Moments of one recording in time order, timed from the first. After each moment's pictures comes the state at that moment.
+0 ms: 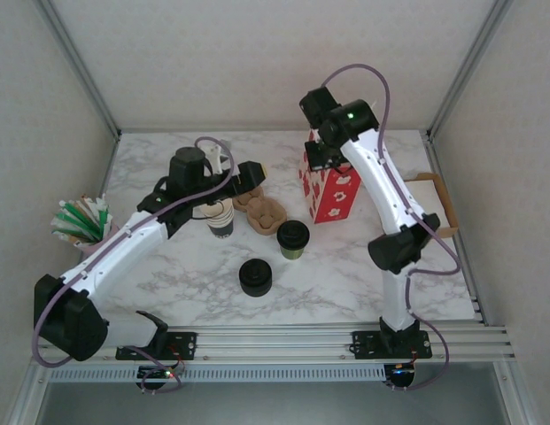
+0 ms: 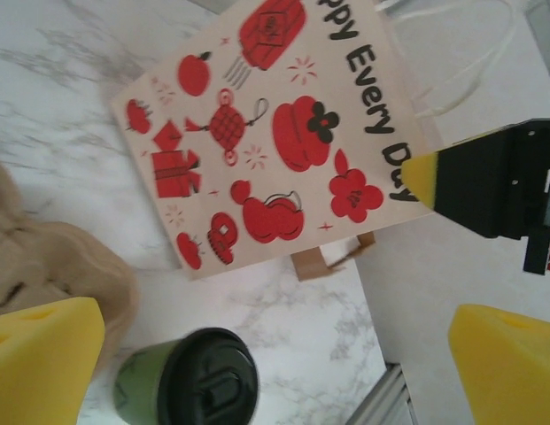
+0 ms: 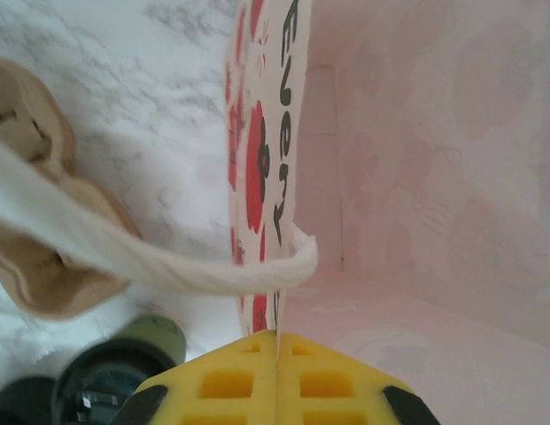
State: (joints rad) left arm -0.45 1.30 1.10 -0.19 0.41 -0.78; right arm 0.58 1.99 2.40 -1.62 0.26 0.27
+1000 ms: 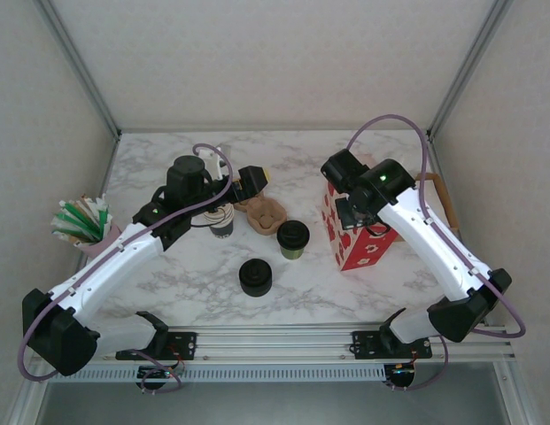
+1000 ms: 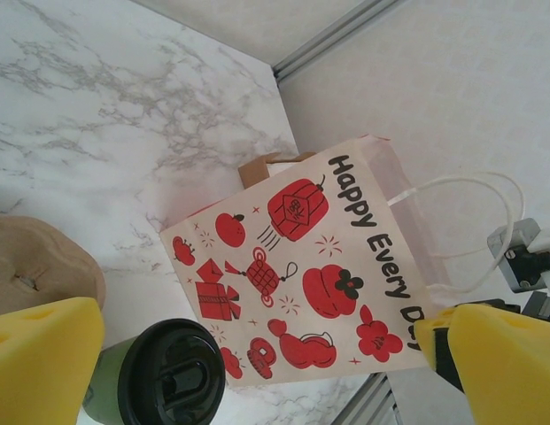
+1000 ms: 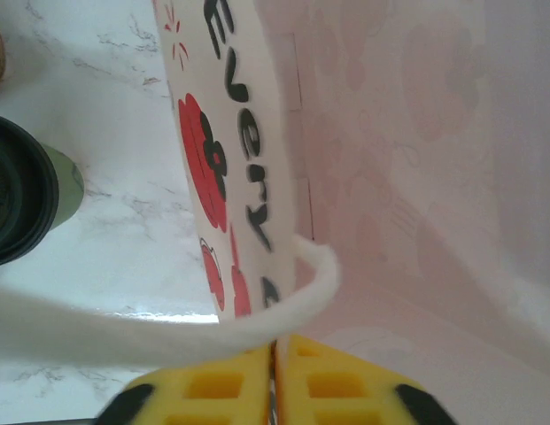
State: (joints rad) left arm -0.51 1.21 1.06 -0.17 0.33 -0.83; right arm 0.69 1.43 1.65 -1.56 0.37 0.46
